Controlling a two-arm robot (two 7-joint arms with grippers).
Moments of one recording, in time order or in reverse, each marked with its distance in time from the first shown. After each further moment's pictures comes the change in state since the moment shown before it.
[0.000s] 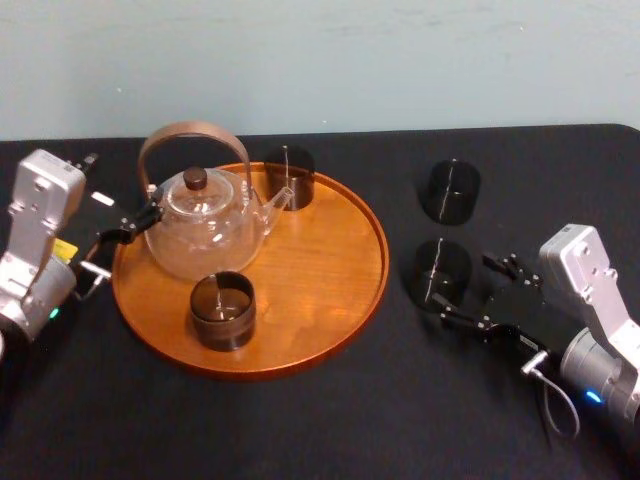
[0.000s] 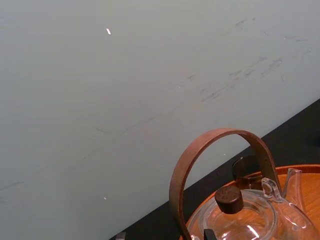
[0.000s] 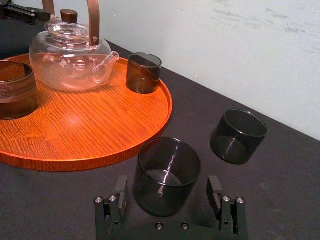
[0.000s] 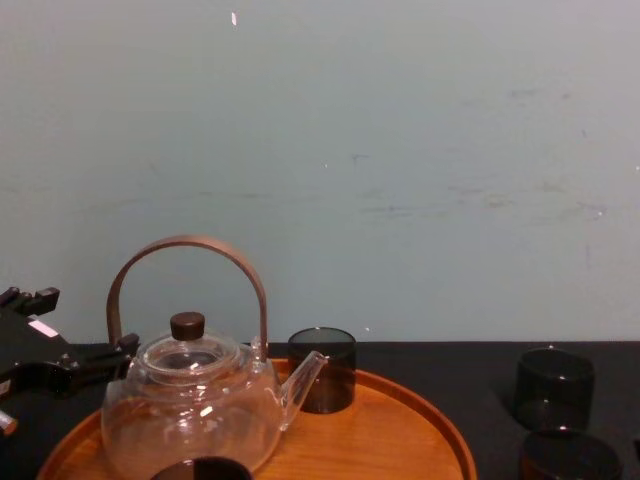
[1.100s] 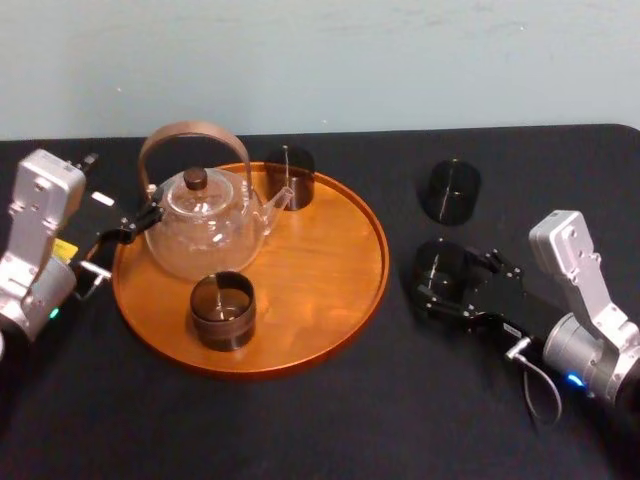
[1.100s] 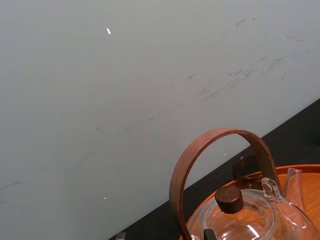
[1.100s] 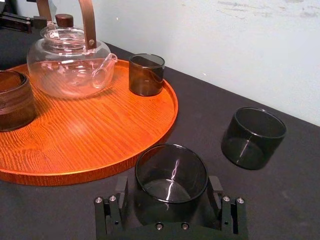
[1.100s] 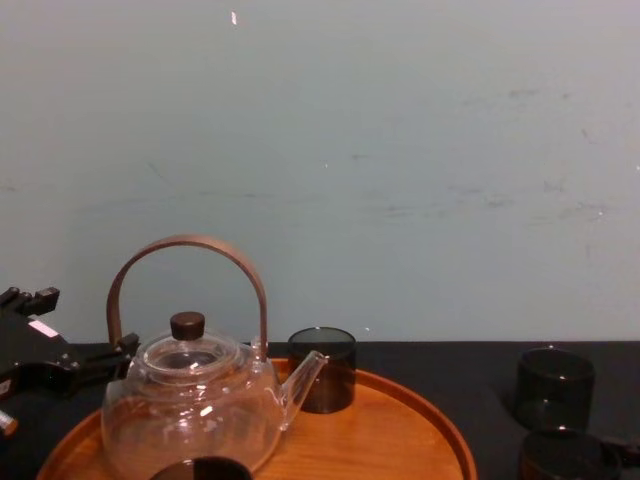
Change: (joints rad) left arm 0.000 0.000 0.000 0.000 0.000 0.000 0.000; right arm 0.076 -0.107 0.039 0.131 -0.008 0.000 0.128
